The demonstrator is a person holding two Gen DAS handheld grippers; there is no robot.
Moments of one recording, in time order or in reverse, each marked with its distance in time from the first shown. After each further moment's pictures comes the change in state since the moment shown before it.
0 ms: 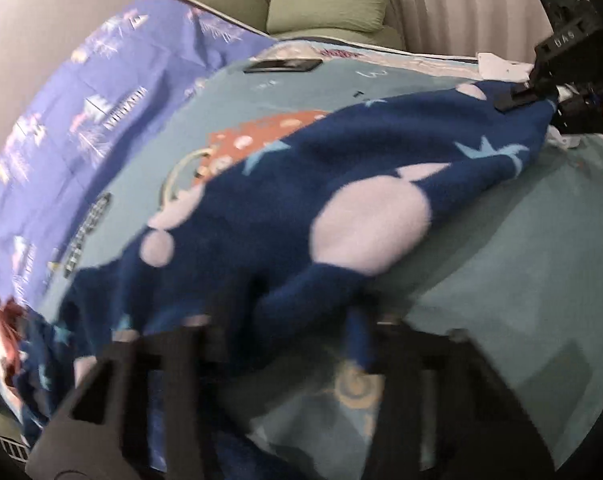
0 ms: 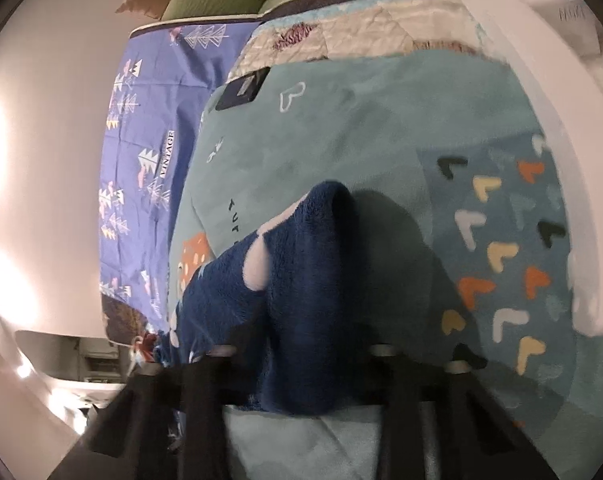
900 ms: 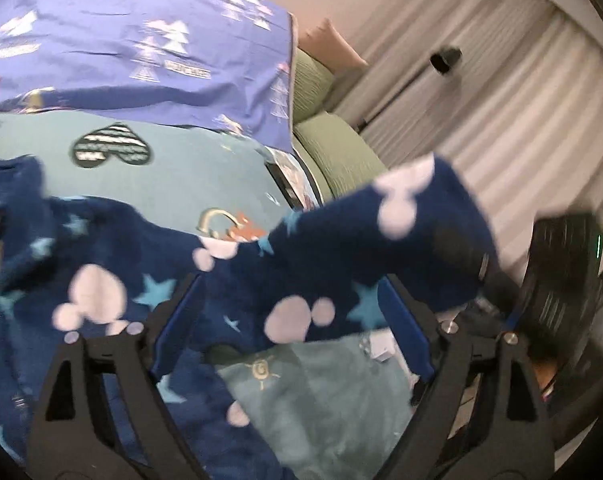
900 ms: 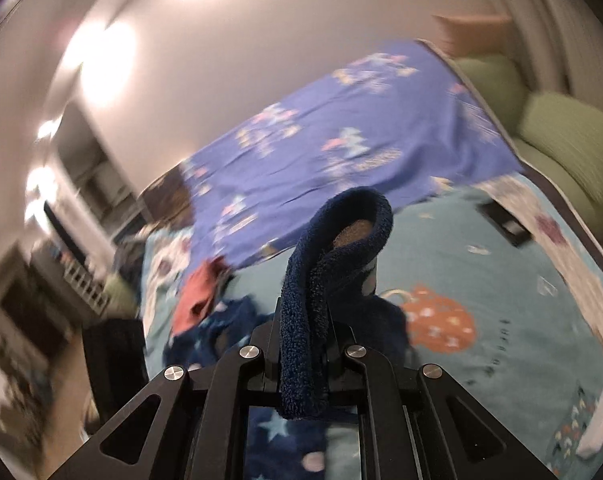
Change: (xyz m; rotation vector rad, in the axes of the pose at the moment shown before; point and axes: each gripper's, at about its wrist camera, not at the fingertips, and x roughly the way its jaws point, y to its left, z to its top) left arm -0.137 0.195 -0.056 -0.893 -0.294 -0.553; right arm -0.036 0.311 -0.163 -0.960 -0.099 0.134
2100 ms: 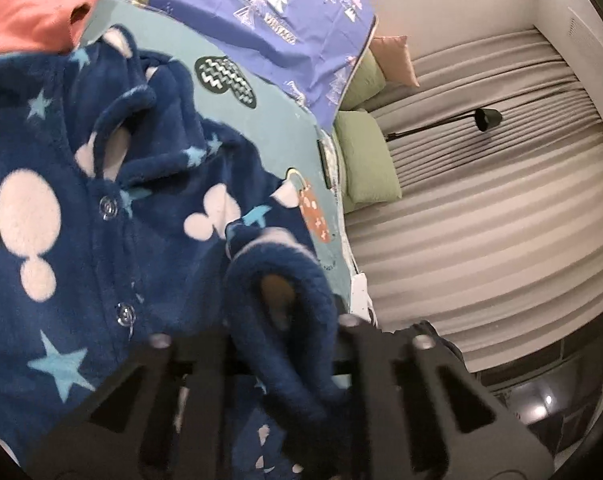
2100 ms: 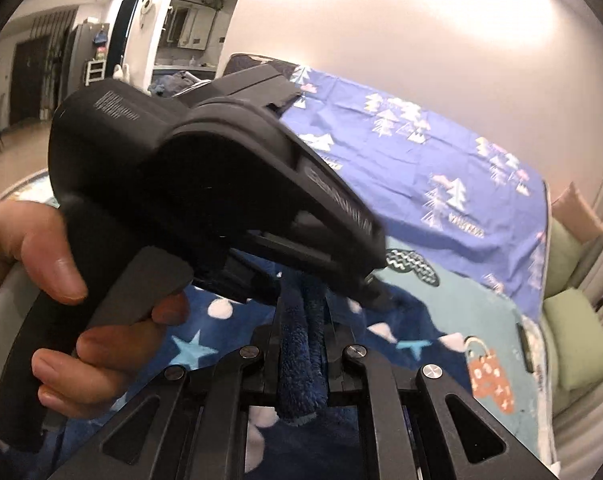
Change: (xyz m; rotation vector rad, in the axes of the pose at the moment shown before) left arm -0.078 0.140 -0.020 -0.337 0.128 -0.082; right arm 0.140 0.250 -0.155 -0.706 0.048 -0.227
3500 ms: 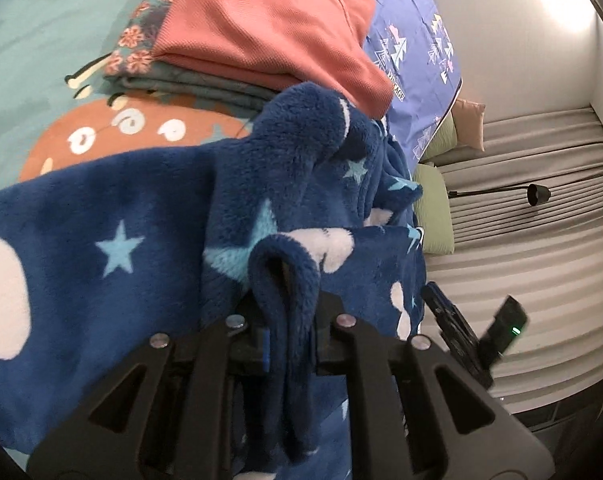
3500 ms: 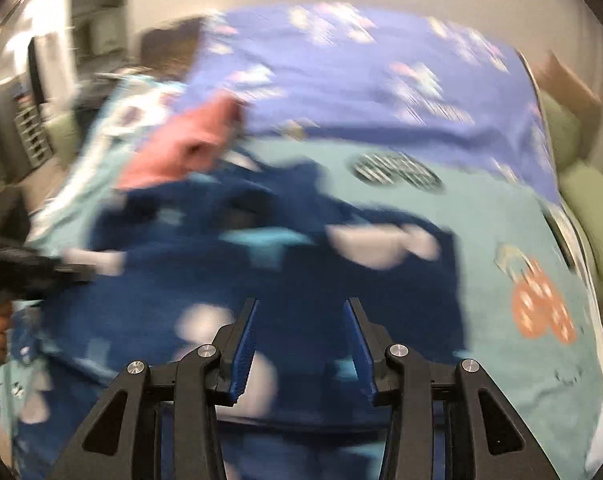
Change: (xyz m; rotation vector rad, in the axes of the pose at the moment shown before) left arm -0.090 0.211 0.015 -0.217 -0.079 0.135; right arm 0.204 -0.135 -0.017 0.384 0.323 0.002
